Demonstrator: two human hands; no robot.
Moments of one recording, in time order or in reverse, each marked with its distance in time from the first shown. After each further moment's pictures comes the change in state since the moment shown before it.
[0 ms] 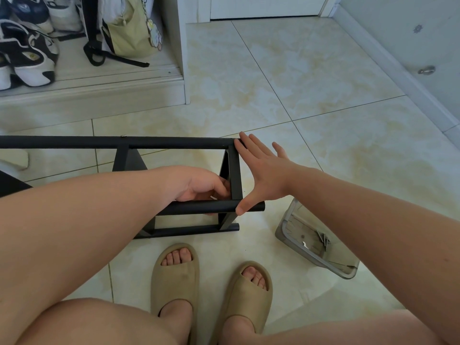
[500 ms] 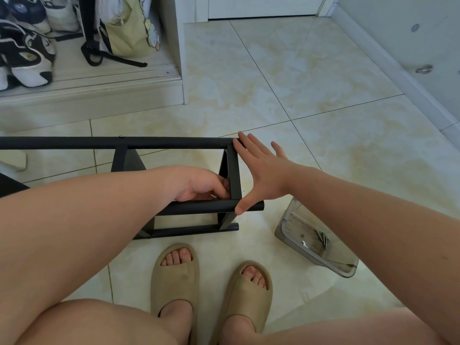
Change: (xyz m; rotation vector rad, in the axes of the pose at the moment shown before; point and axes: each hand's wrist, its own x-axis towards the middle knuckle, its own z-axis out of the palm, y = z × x) left_hand -0.004 0.003 0.004 0.050 0.018 0.053; right_hand 0.000 0.001 0.000 0.007 -0.001 0.002
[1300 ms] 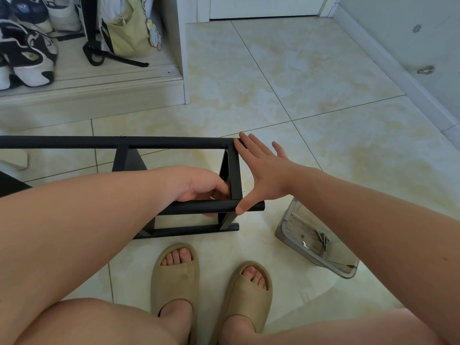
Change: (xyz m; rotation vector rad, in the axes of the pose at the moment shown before) left_hand 0.003 -0.004 -0.002 -0.032 0.017 -0.084; right_hand 0.000 -0.001 -0.001 -0.001 -0.005 0.000
